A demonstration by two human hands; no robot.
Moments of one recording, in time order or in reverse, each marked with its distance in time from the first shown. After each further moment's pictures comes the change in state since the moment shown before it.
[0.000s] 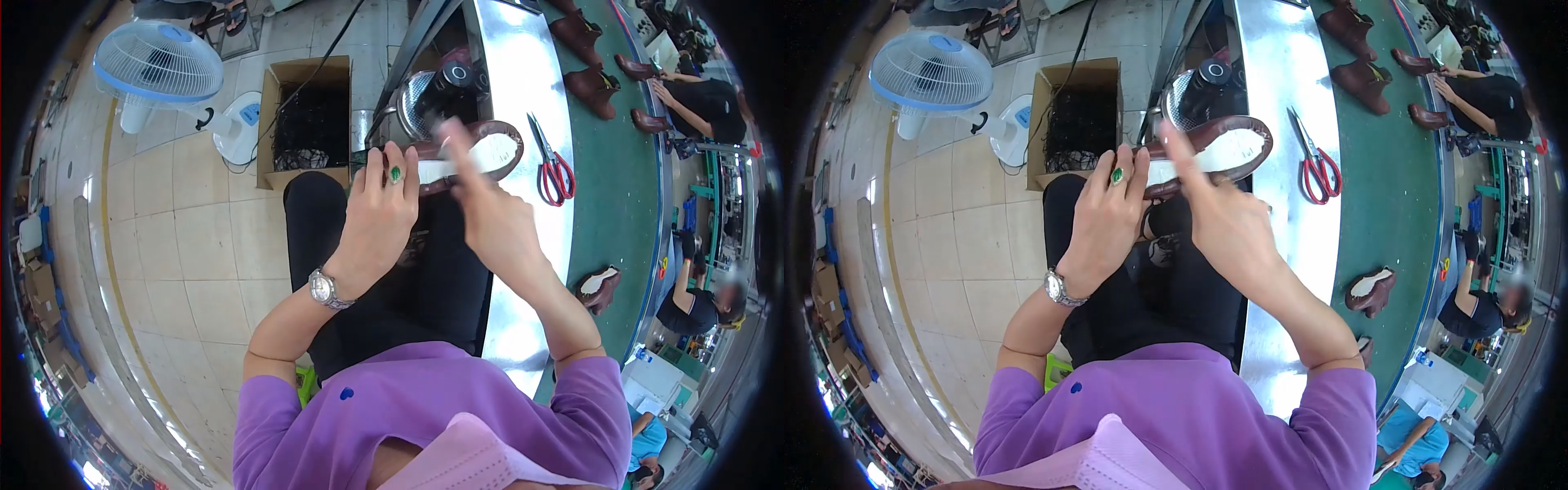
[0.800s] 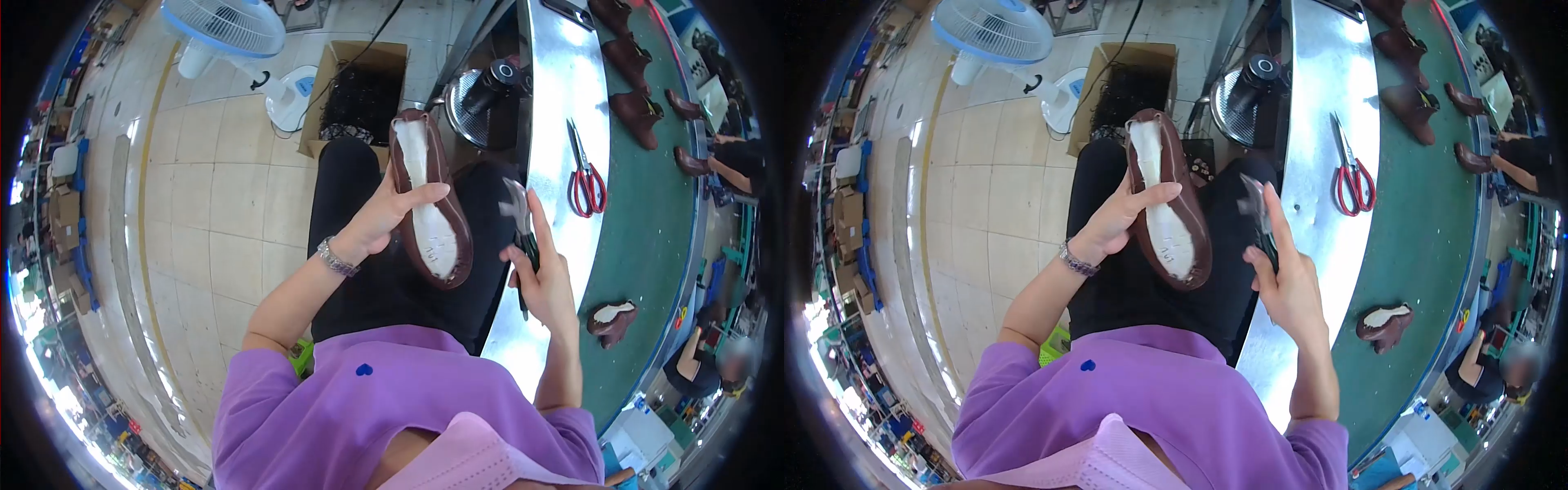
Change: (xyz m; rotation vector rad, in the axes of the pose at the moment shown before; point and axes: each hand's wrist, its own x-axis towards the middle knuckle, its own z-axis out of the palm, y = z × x) left_hand -0.039 0.019 0.007 -1.962 -0.182 -0.915; right_hand -0.097 0.045 -0.009 0.657 -0.189 0.247
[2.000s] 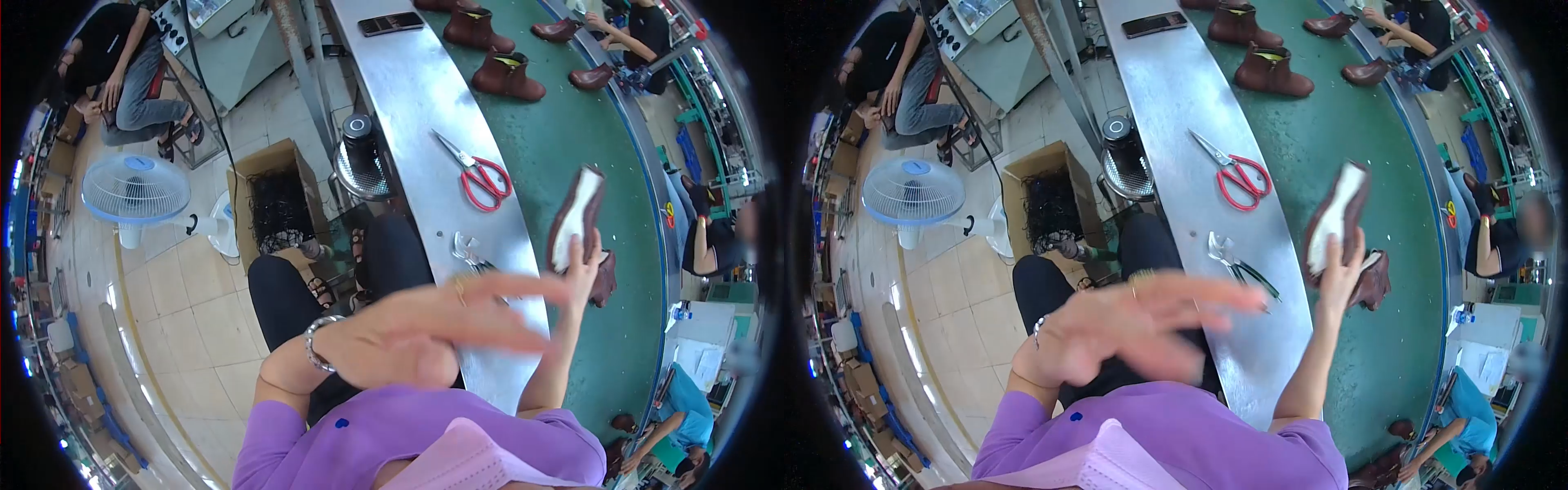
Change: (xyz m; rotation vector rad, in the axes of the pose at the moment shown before) left_hand -0.010 0.061 0.183 0.085 -1.215 0.221; right_hand -0.053 0.187 -0.100 0.410 1.232 0.191
